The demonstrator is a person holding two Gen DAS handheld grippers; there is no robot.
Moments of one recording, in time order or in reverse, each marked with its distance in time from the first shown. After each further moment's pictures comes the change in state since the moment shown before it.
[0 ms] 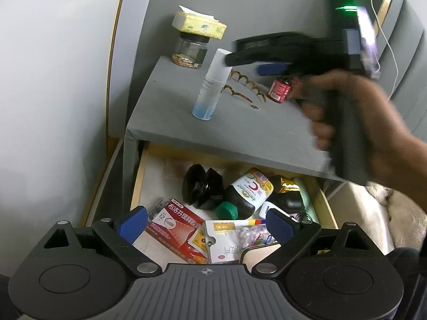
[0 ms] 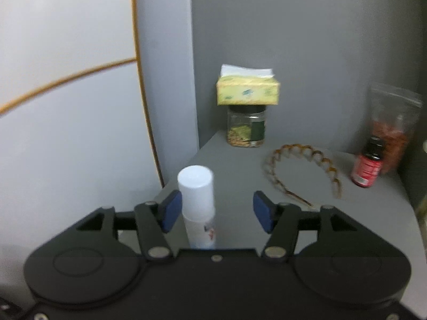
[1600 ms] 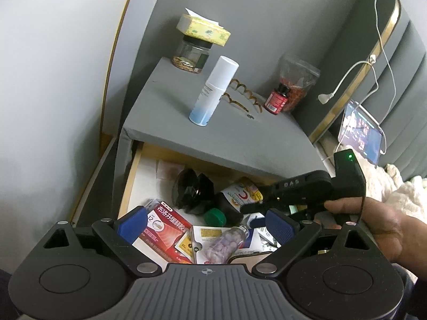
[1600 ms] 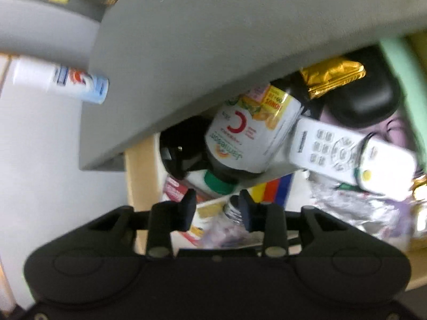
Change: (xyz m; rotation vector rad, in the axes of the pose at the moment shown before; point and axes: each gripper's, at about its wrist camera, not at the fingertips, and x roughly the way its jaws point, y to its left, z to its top) left arm 0.005 0.012 0.007 -0.100 -0.024 -0.056; right arm 0.030 -0.099 -0.169 0.731 0.683 0.102
